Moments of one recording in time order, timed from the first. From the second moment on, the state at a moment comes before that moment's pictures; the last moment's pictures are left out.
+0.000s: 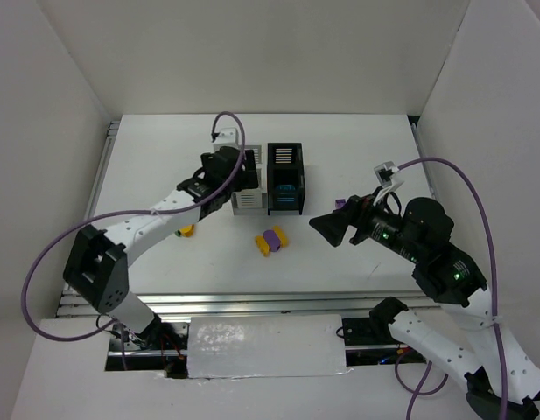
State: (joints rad) left arm -0.61 1.59 1.22 -0.17 -0.43 -0.46; right arm 0.57 0.65 1.04 -0.58 -0.23 0.54
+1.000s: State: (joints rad) left arm -0.04 1.52 0.96 -0.67 -0.40 -0.87; right arm 0.57 0.71 0.92 -0.47 -0.36 0.56
